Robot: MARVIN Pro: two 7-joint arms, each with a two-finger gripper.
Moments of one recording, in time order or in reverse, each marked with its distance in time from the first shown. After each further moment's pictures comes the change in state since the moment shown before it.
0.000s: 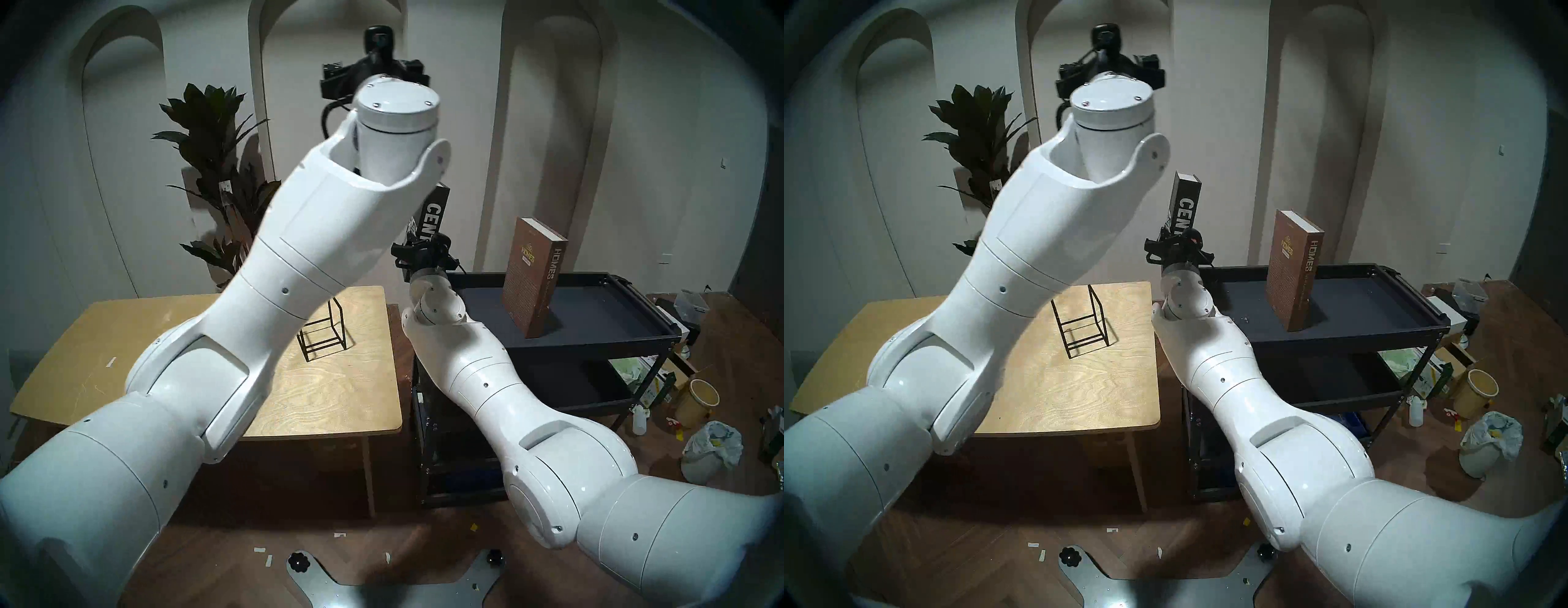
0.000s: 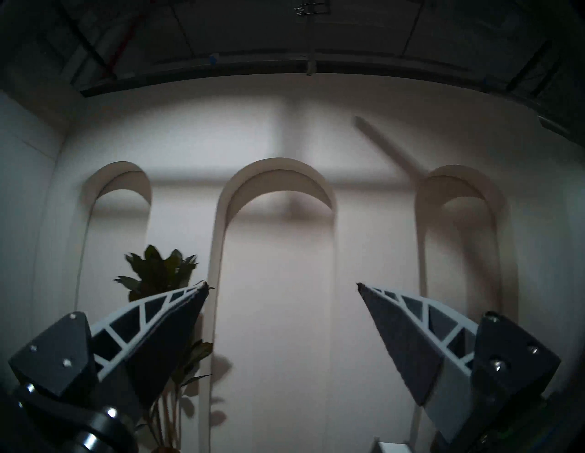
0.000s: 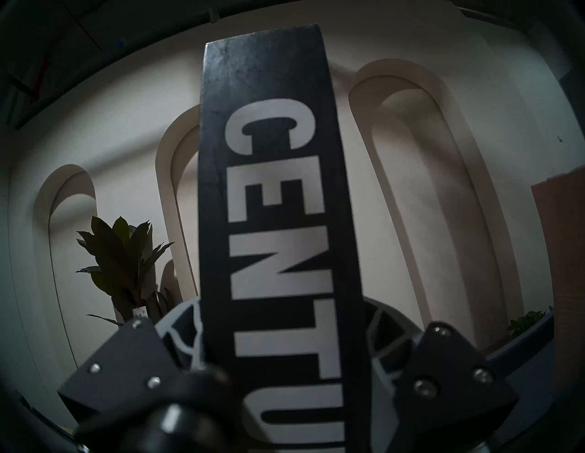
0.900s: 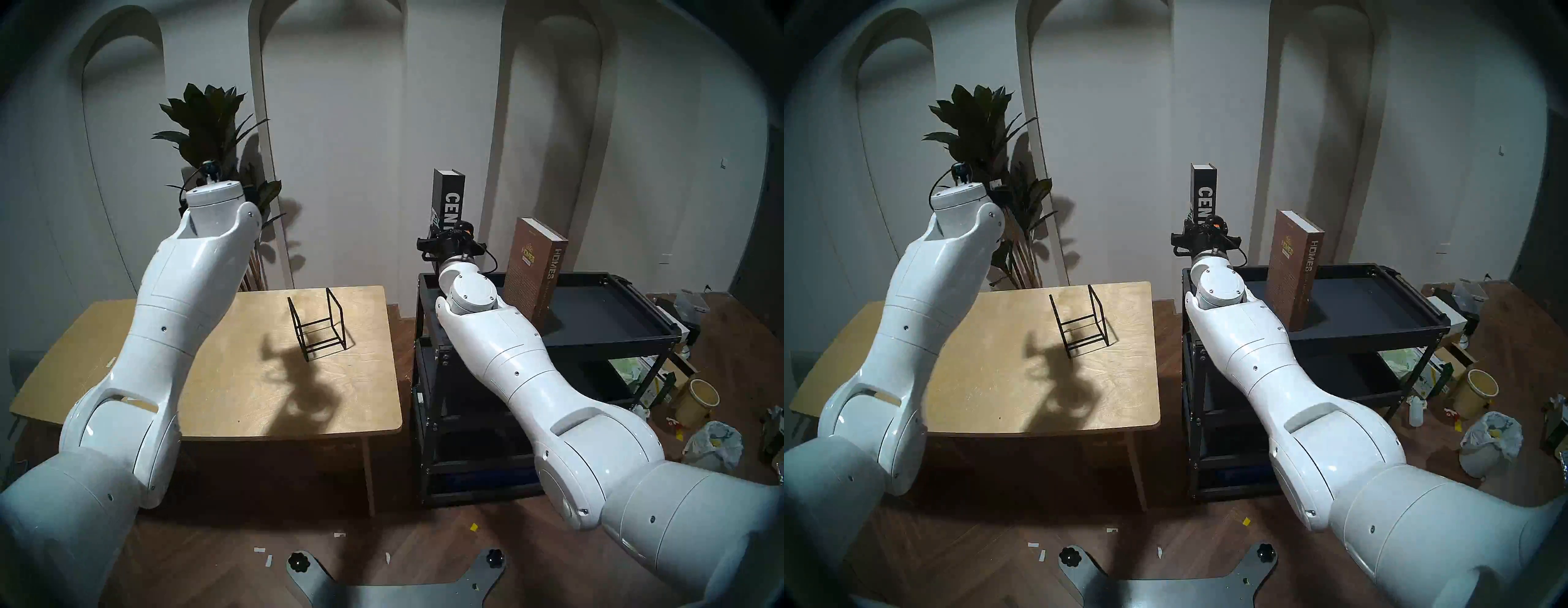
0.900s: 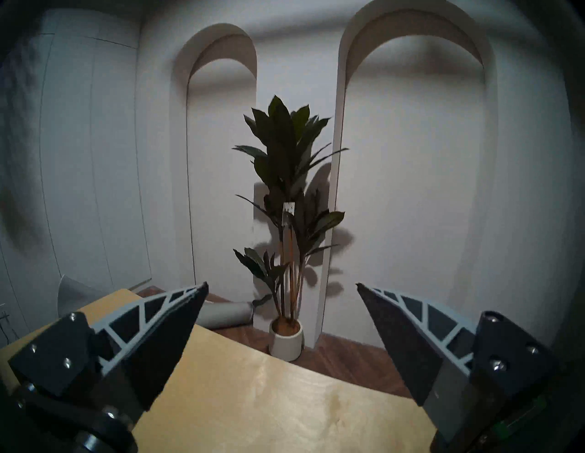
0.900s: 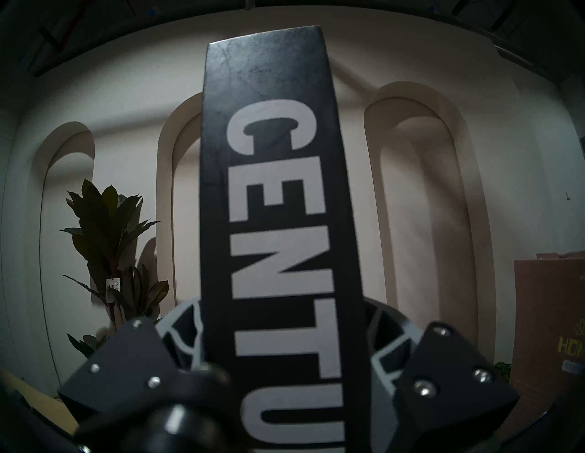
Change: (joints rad) left arm 0.278 0.312 -0.334 0.145 -0.170 0.129 -0.225; right arm 0.025 0.126 -0.015 -0.045 -0.069 0.093 0.040
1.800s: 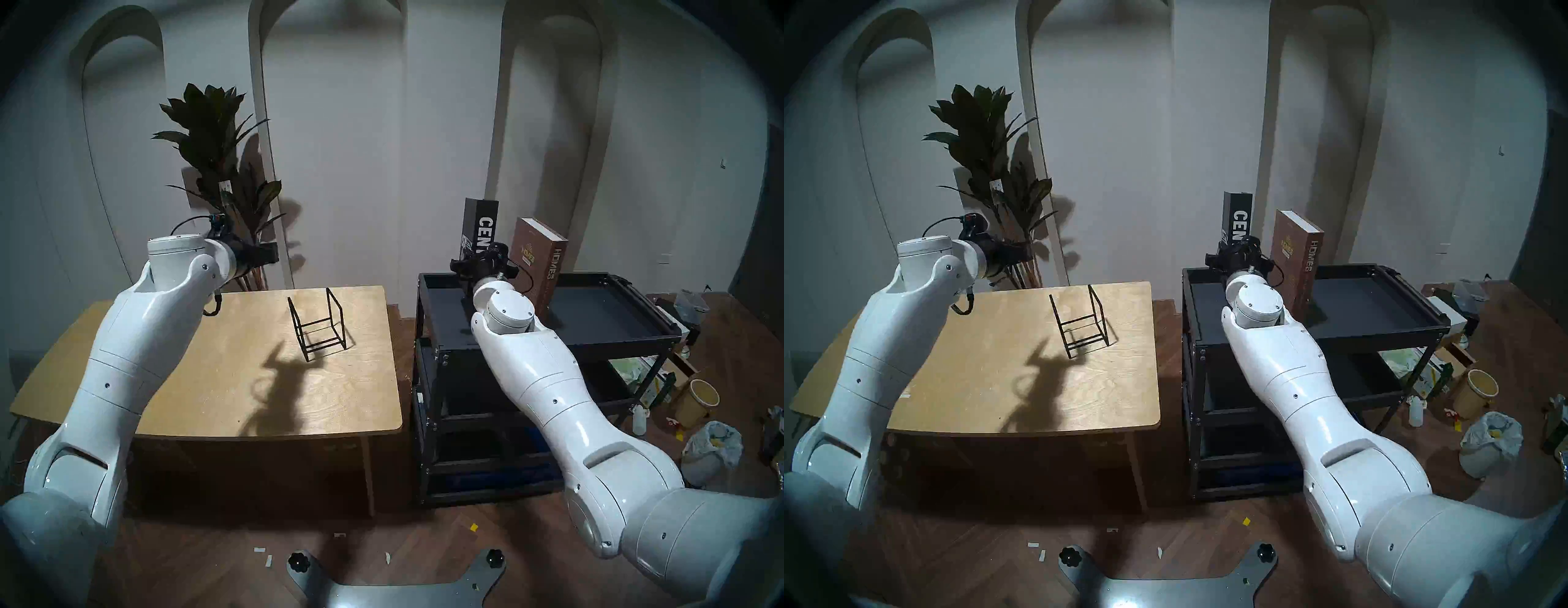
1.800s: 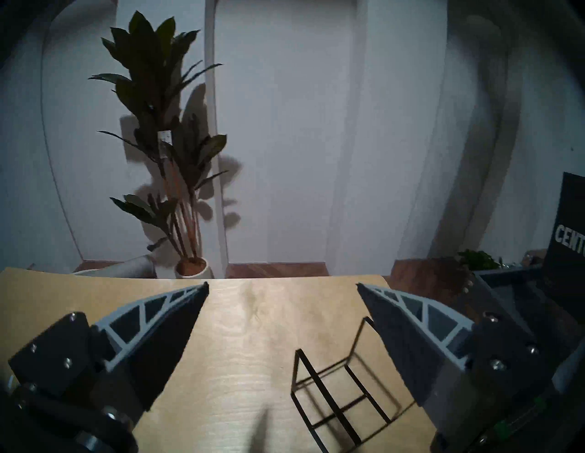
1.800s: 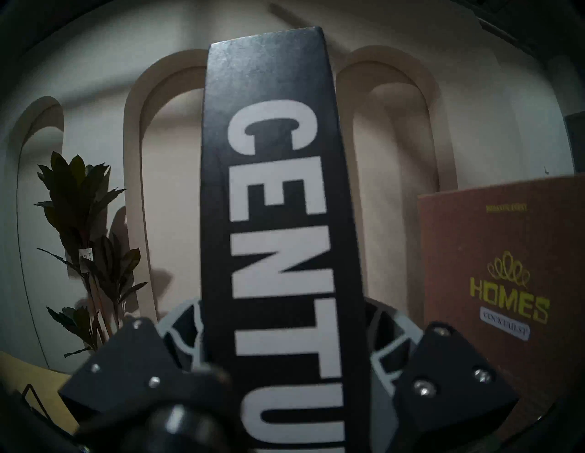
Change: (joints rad) left arm 0.252 0.227 -0.020 -0.202 -0.204 0.135 -0.487; right arm -0.184 0.125 0.089 -0.215 0.086 0.211 0.009
